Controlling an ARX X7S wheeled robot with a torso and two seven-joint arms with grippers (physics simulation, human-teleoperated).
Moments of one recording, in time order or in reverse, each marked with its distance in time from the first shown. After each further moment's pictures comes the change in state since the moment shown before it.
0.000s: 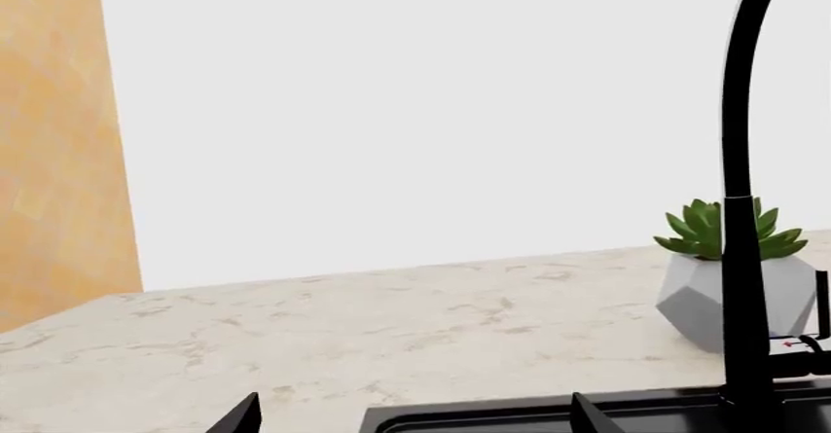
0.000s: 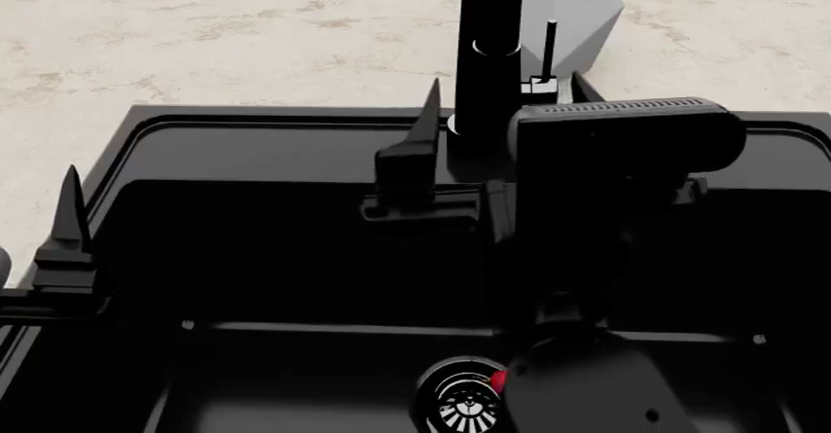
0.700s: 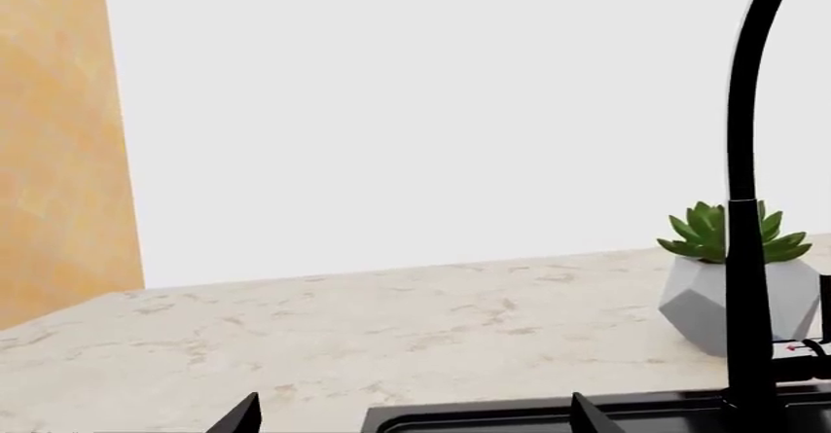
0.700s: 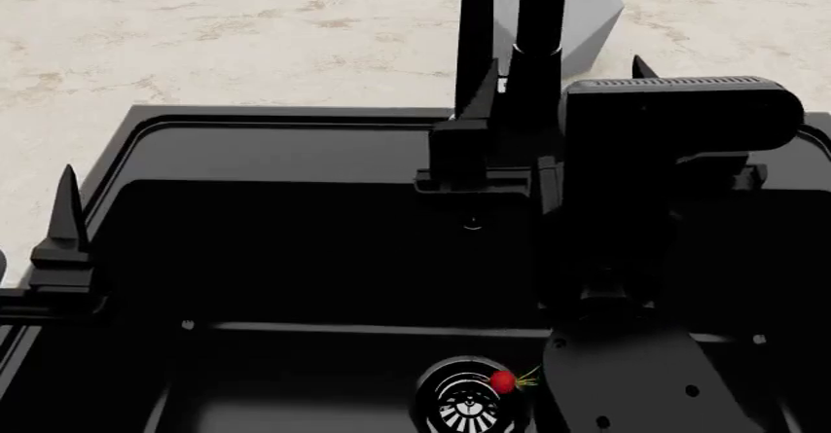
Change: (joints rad) left arm 0.002 -0.004 -0.003 0.000 -0.012 0.005 -0.011; right arm 0.042 0.052 0.024 0.029 -0.005 0.022 0.036
